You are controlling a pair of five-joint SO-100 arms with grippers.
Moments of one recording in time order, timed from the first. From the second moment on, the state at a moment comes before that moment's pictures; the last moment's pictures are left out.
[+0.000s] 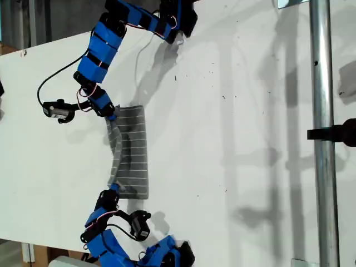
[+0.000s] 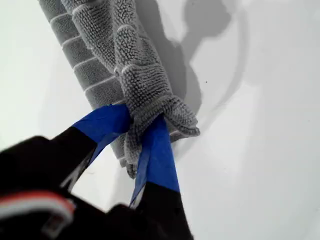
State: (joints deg) arm 0 -44.7 106.9 106.1 56.7 -26.4; arm 1 37.4 76.5 76.9 59.6 21.3
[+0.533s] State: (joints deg) arm 0 -38.2 105.4 122.6 52.0 -39.5; arm 1 28.5 65.7 80.2 62.0 31.0
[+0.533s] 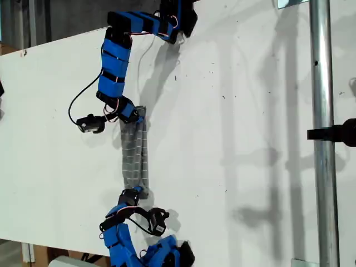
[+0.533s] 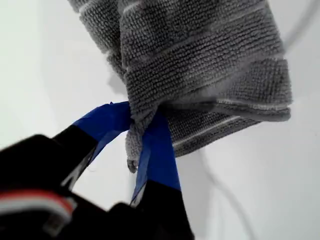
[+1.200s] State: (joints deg) arm 0 -40.4 137.4 121.0 73.1 -41.4; arm 1 38.1 93.9 97.8 73.3 35.9
